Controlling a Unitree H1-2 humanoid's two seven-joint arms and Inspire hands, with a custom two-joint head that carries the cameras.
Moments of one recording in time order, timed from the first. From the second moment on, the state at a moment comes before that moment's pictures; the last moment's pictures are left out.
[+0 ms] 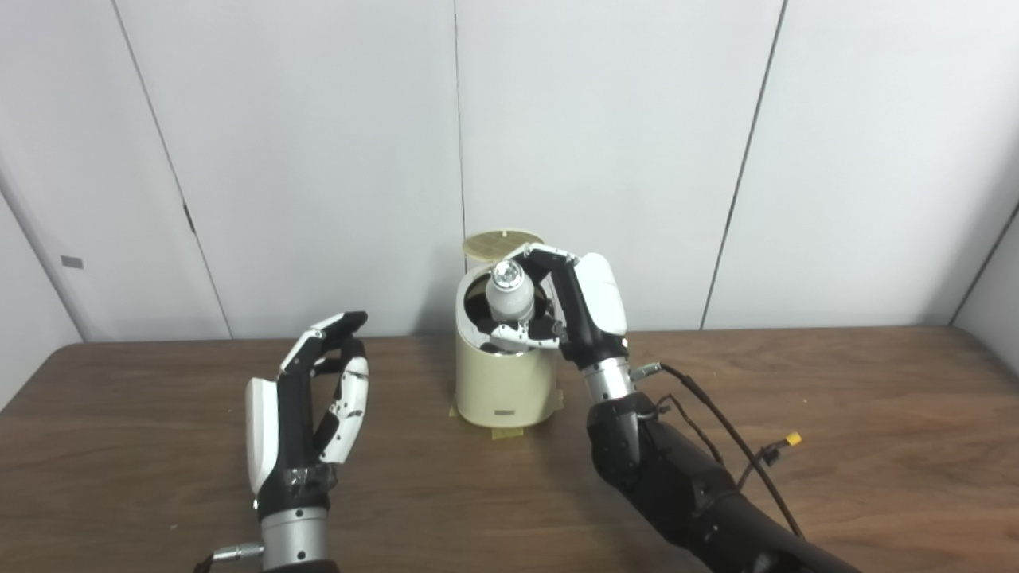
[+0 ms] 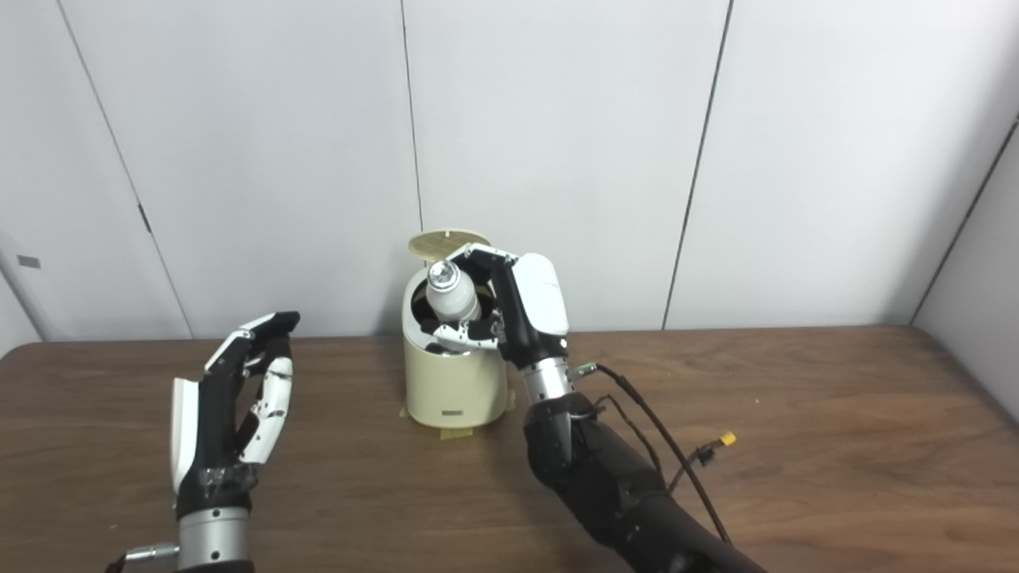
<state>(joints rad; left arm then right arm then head) -0.15 -0.05 -0.03 -0.30 0.51 0.06 0.24 -0.85 -0.10 0.54 0.87 -0.43 -0.44 -0.80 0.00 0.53</state>
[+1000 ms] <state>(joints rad) -0.15 -0.05 -0.03 -0.30 0.51 0.06 0.24 -0.82 -0.11 0.52 0.81 -0.45 -0.44 -0.79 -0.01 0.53</state>
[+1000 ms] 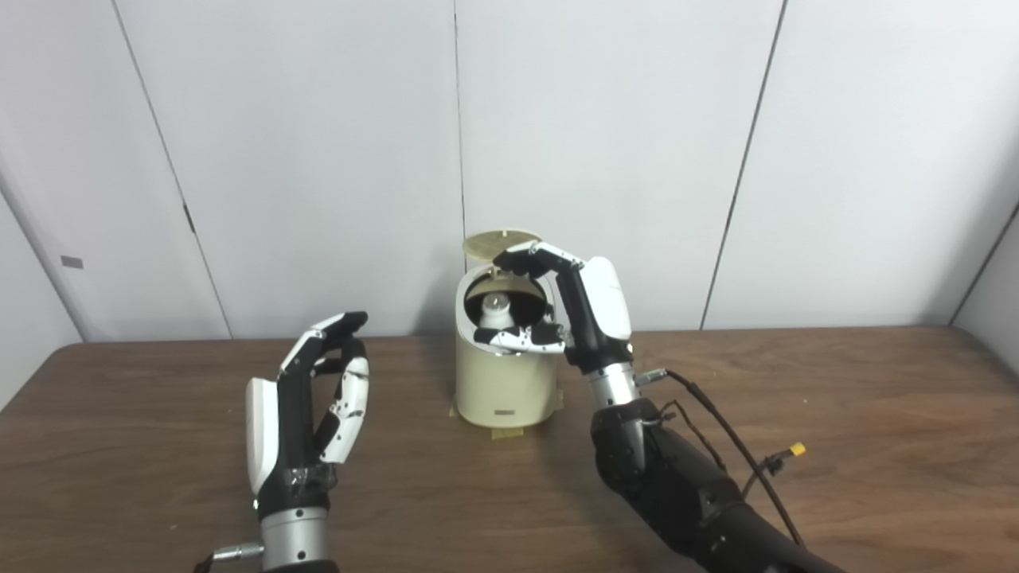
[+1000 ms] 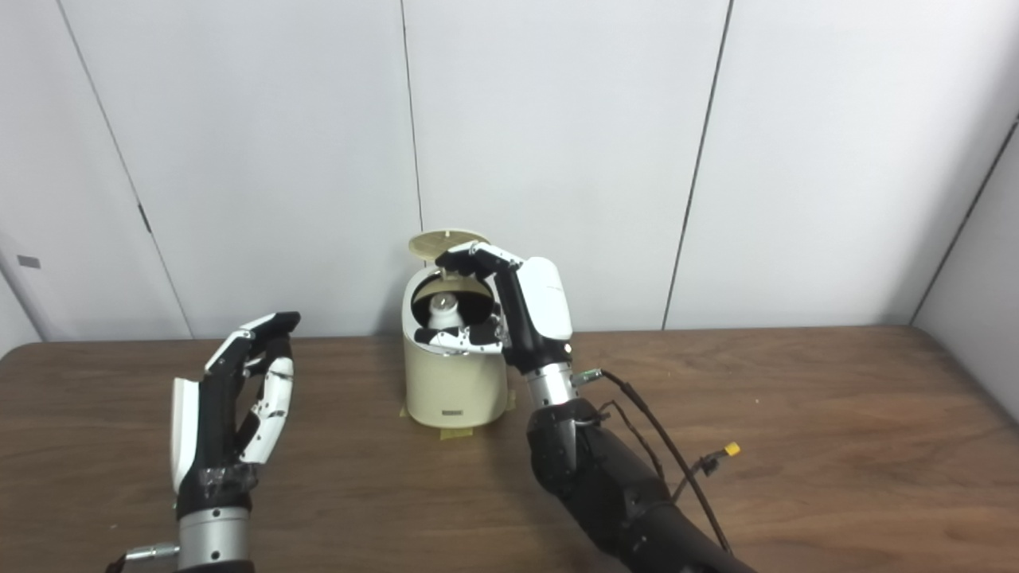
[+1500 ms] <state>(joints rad) -0.15 -0.04 -0.03 -0.30 0.51 0.06 0.24 -0.65 -0.07 0.34 0.44 -0.30 -0.44 -0.75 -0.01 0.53</state>
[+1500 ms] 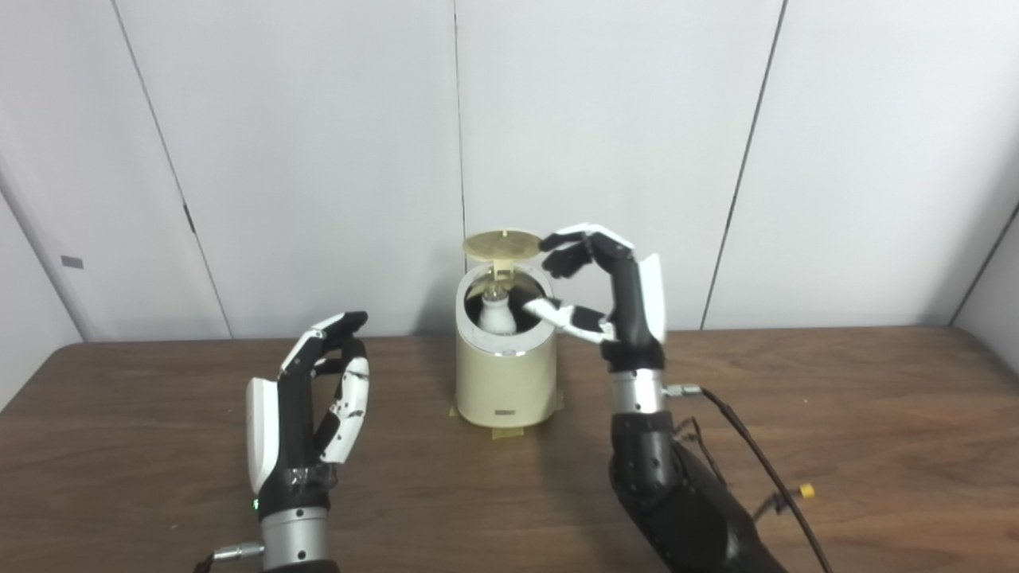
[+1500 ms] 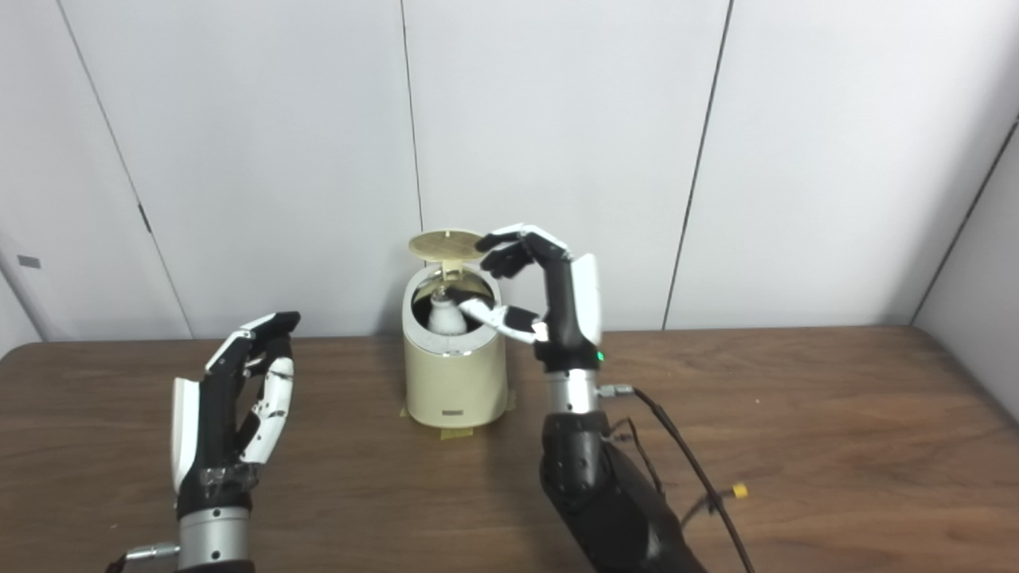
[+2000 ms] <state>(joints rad) -0.15 -0.04 -0.02 -0.30 0.50 0.06 0.24 -0.45 -0.08 0.08 0.07 -0.18 -0.44 -0.67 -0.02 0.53</state>
